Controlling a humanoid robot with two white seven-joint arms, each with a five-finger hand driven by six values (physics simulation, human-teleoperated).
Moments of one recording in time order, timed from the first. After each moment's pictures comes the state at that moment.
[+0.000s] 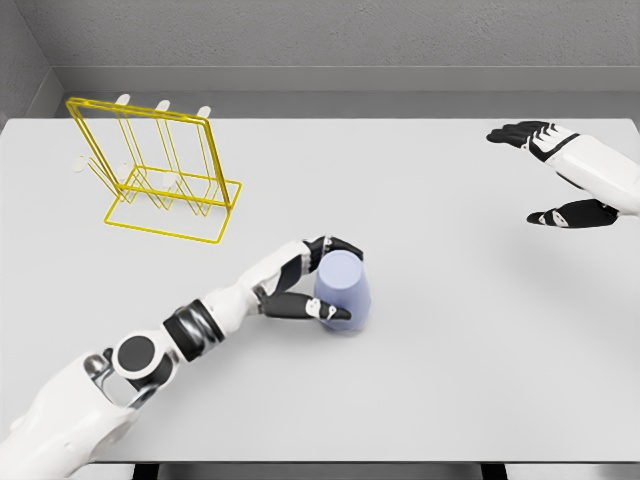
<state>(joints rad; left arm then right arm) -0.24 0.48 -0.75 -1.72 0.49 -0.07 -0.16 -0.22 -0.64 -0.08 -1.60 0.21 -0.61 0.61</state>
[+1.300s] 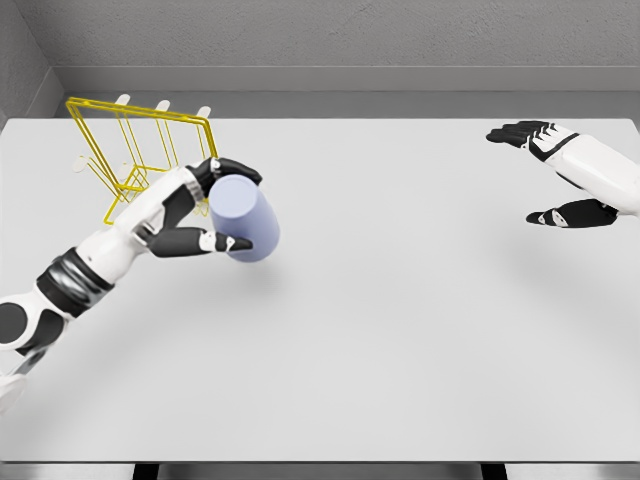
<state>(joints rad) -0.26 0.74 -0.56 -1.80 0.56 -0.26 -0.16 -0.22 -0.64 -0.08 -1.60 0.21 -0.61 0.61</state>
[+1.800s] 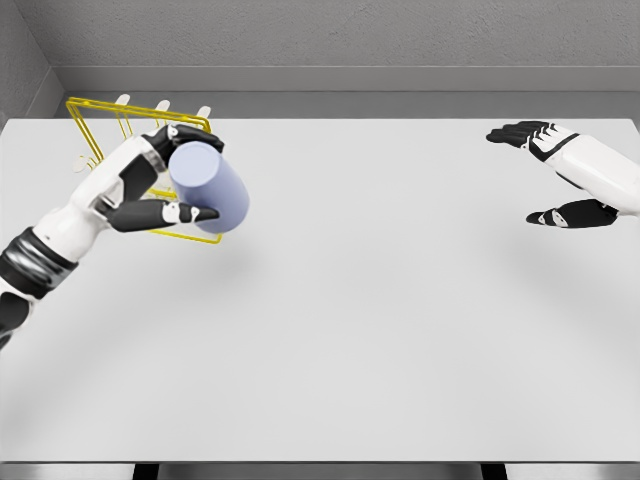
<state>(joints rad) -0.26 0.79 -0.47 -1.80 0.60 -0.28 -0.16 -0.22 -0.64 -0.08 -1.60 0.21 -0.61 0.61</state>
